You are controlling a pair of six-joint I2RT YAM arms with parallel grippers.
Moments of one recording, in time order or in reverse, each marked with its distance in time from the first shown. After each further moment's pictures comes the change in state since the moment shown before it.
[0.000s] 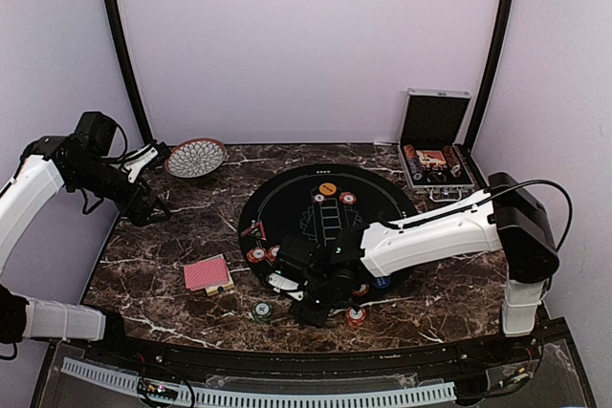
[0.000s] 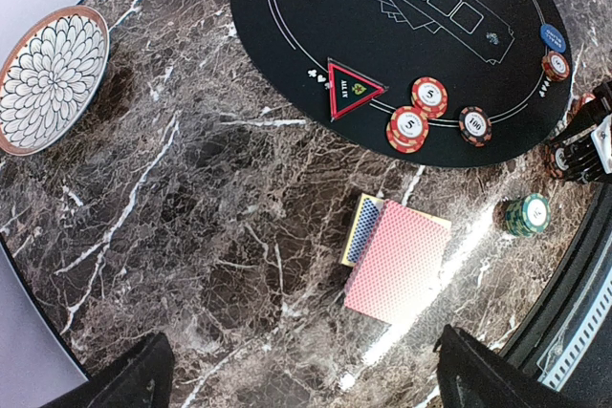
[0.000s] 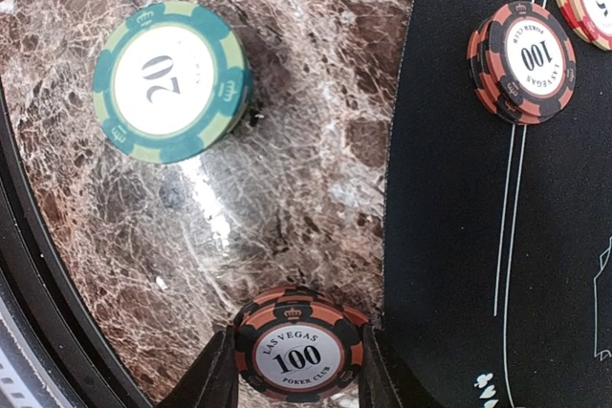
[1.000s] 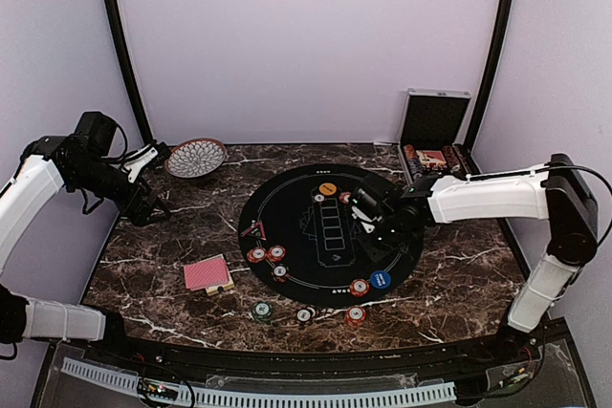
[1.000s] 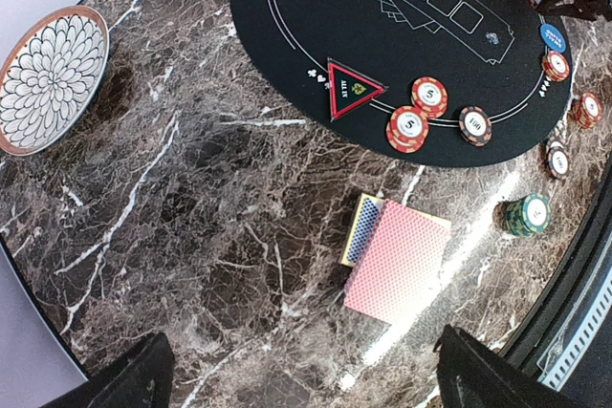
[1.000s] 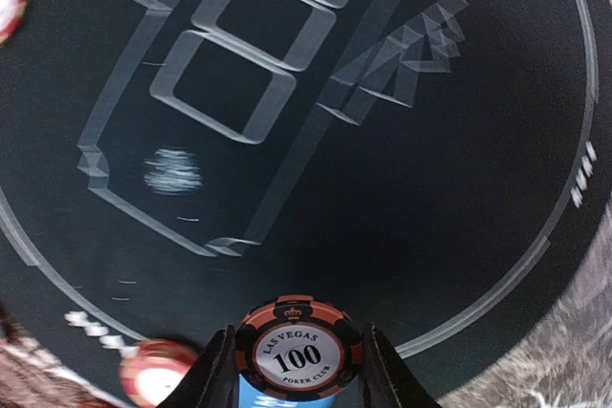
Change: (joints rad) left arm 0.000 0.000 0.000 0.000 0.000 0.000; right arm -0.393 -0.268 -0.233 -0.009 0.172 0.145
